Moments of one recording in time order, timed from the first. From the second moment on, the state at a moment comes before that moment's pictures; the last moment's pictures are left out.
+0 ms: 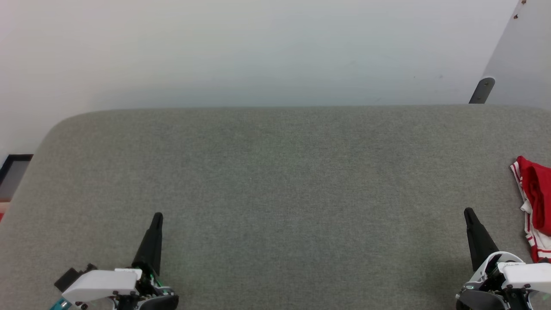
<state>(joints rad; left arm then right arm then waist) -0.11 0.05 0.11 0.25 -1.61 -0.13 0.11 -0.11 -0.05 -0.11 0.25 1.61 0.13 0.11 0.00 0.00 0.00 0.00</state>
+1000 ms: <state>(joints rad) -0.11 0.05 0.11 0.25 -1.61 -0.13 0.11 -0.11 -0.05 -0.11 0.25 1.61 0.13 0.11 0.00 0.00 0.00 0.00</state>
